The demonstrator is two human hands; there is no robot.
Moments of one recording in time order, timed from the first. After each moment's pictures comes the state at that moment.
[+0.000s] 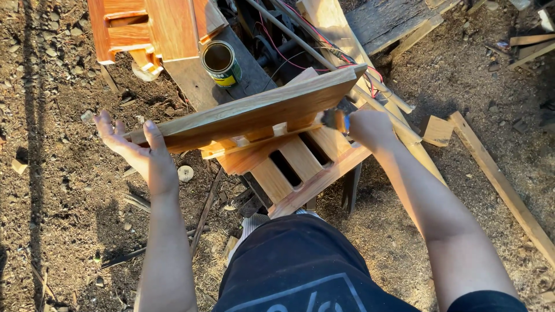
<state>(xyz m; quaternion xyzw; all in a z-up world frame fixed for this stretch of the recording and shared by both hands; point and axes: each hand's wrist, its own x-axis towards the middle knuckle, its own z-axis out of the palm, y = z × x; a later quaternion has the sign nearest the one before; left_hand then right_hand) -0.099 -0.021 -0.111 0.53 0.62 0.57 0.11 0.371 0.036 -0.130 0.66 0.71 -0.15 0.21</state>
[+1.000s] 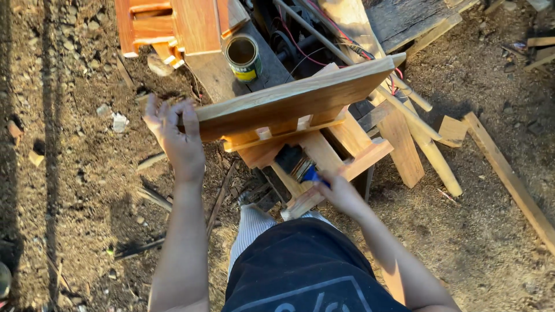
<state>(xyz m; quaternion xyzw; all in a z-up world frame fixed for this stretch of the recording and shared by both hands) -0.097 -0.014 -0.085 0.54 0.65 0.51 0.16 0.245 -0.119 -0.162 0.66 0.54 -0.51 -0.06</state>
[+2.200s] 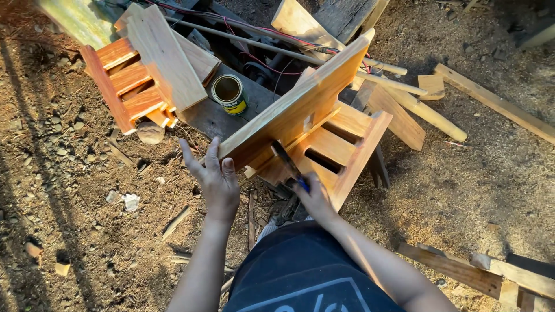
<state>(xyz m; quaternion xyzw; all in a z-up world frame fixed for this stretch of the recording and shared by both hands) -0.141 -0.019 -0.083 0.73 0.51 0.41 0.18 0.063 -0.137 -0.195 0.73 0.46 -0.34 -0.37</state>
